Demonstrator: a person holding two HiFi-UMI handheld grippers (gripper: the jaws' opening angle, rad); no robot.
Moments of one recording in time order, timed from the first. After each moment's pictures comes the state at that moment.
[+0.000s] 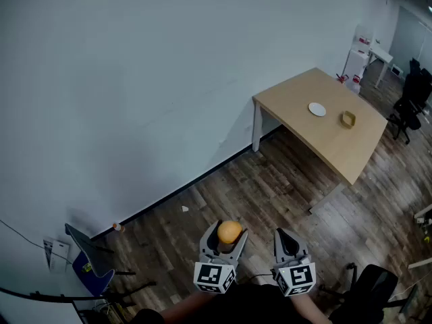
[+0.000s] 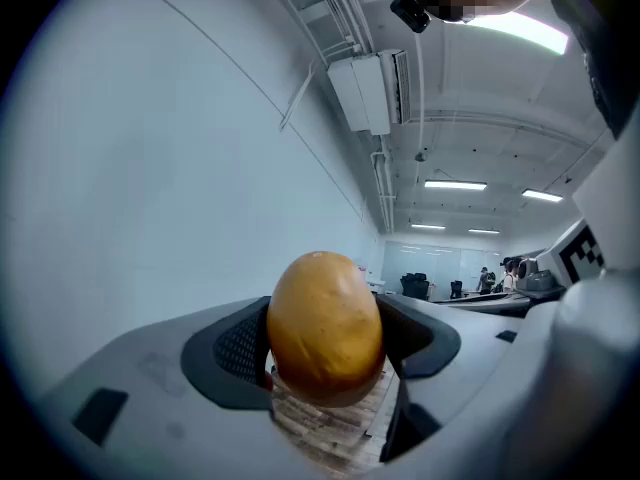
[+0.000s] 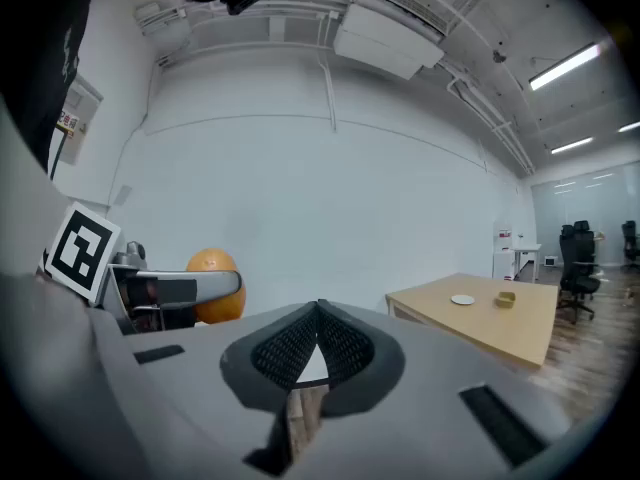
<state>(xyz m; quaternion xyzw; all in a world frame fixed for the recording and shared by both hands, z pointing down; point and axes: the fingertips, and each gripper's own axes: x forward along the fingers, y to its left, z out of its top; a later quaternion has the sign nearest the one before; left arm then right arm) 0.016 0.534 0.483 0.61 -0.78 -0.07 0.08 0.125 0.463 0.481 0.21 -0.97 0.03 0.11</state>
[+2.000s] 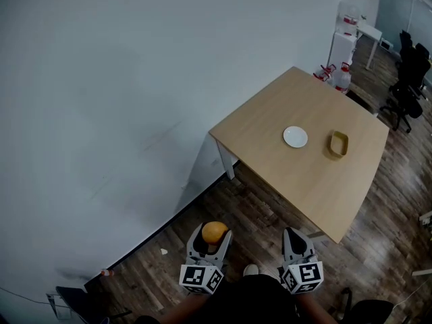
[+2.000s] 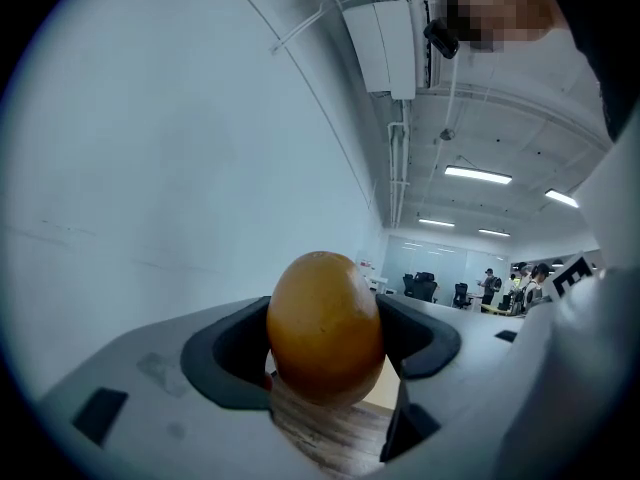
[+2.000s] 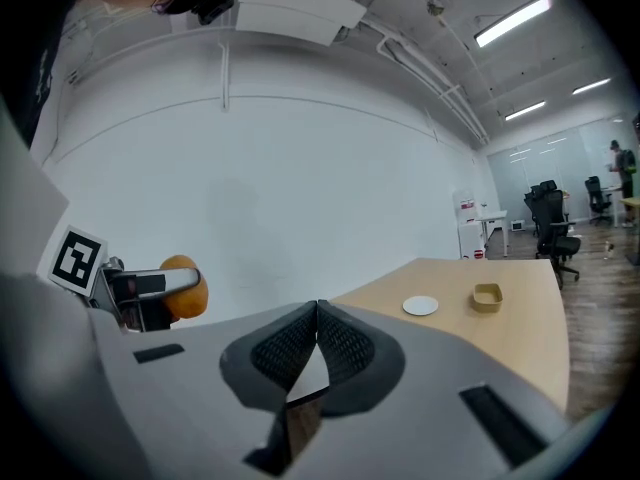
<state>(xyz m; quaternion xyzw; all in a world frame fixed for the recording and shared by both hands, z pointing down) -0.102 0.112 0.509 0.61 -0.78 -0.09 0.12 0.077 0.007 0.524 0.30 -0.94 0.12 0.10</state>
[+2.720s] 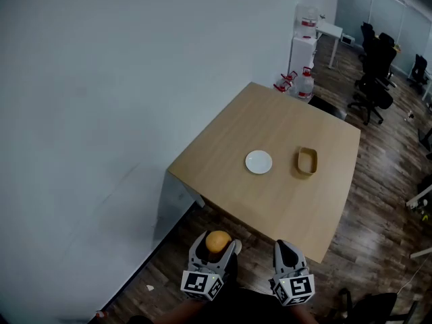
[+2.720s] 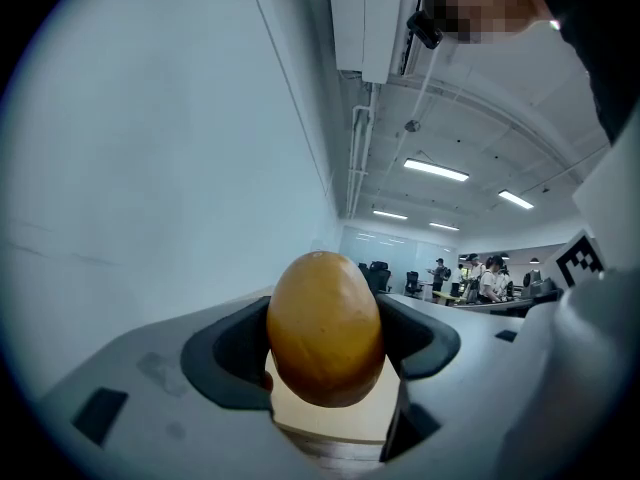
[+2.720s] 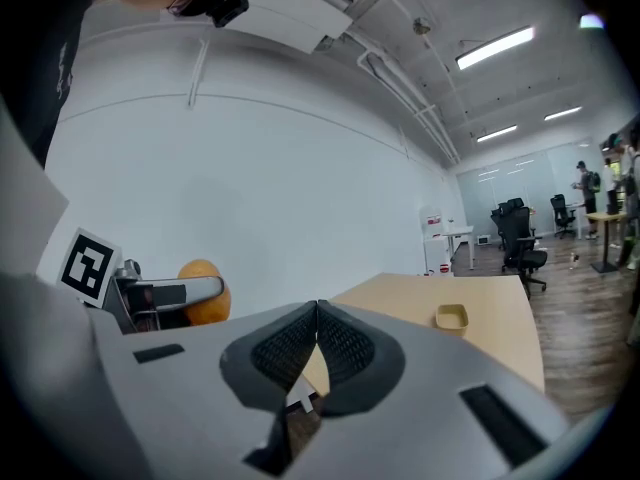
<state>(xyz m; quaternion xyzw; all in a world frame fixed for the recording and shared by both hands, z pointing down) -0.067 -0.047 0.511 0.72 -0.68 -0.06 0.12 0.097 -0.090 0.508 0.39 -0.91 0.11 0.08</state>
